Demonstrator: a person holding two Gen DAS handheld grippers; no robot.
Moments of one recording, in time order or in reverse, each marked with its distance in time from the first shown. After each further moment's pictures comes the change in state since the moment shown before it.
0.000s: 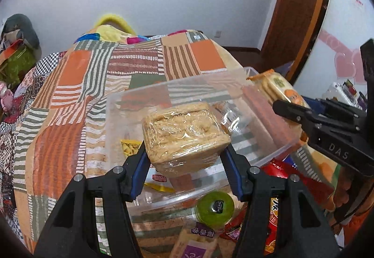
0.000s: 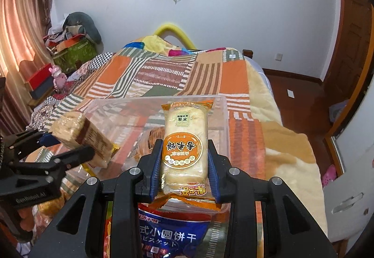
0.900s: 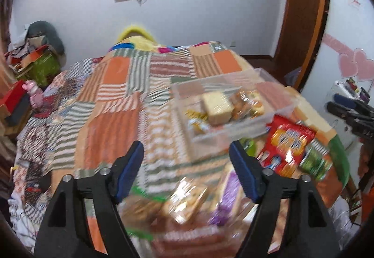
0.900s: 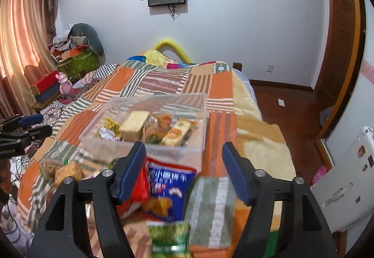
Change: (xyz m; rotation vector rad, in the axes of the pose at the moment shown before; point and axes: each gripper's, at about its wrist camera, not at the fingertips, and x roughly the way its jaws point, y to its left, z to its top) left arm -0.135 0.057 -0.067 -0.004 -0.073 0.134; right arm -0.093 -0.009 -0.041 0.005 -0.098 -0.024
